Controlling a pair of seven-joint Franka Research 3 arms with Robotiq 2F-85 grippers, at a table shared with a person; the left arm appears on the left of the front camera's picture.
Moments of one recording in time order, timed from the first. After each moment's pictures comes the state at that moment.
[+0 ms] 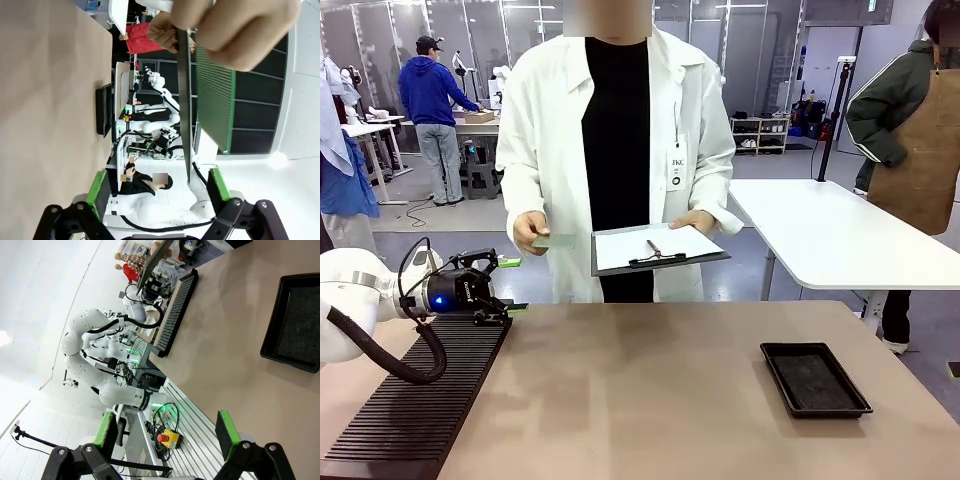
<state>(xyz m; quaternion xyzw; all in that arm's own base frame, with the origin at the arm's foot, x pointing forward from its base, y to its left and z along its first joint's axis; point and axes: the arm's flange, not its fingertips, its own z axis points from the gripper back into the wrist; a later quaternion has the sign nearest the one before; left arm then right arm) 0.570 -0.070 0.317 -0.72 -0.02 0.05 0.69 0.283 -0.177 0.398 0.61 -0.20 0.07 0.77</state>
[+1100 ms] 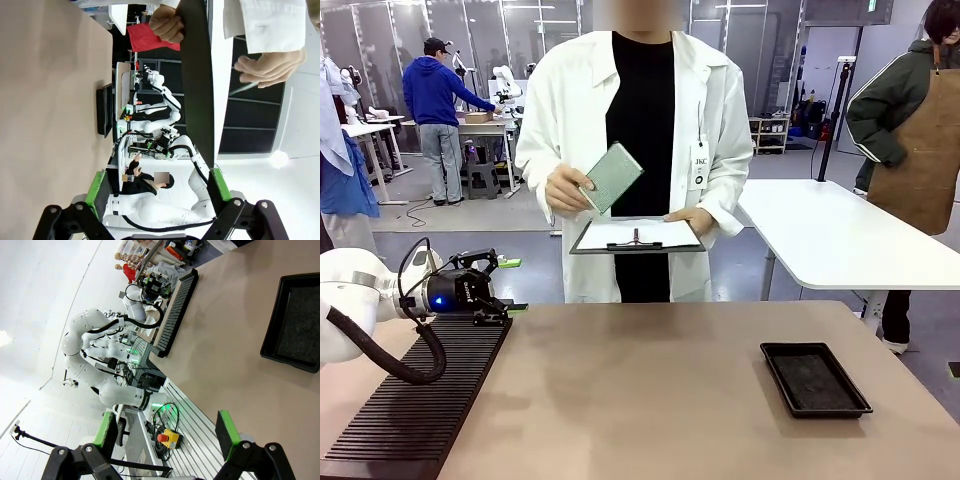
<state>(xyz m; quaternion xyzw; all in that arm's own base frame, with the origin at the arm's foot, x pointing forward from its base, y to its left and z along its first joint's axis) 0.570 -0.070 0.317 -0.72 -0.02 0.04 0.69 0.283 -0.177 0.398 0.61 -0.20 0.07 0.77</state>
